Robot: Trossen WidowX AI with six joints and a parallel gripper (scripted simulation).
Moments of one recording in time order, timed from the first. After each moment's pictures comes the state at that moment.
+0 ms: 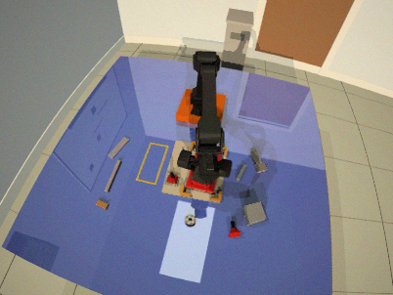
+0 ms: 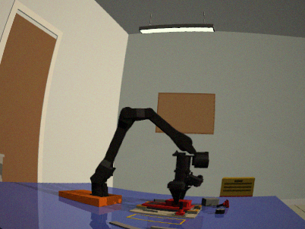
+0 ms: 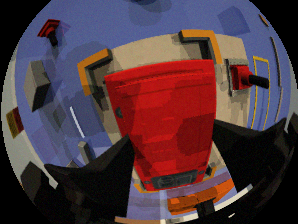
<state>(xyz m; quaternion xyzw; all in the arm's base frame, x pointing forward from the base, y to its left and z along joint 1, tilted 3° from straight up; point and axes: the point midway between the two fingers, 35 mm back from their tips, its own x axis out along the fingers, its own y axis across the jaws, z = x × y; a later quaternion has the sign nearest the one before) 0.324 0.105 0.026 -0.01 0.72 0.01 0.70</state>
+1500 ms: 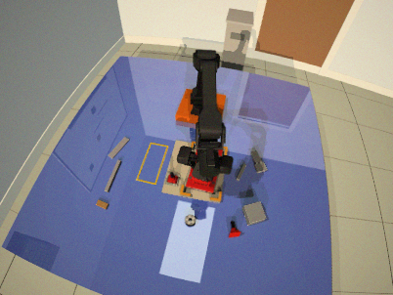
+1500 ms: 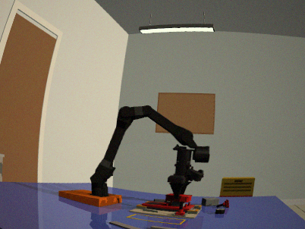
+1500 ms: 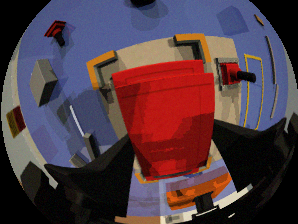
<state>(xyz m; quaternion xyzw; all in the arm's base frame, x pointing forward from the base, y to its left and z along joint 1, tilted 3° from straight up) 0.323 0.105 0.051 -0.01 0.72 0.01 0.69</state>
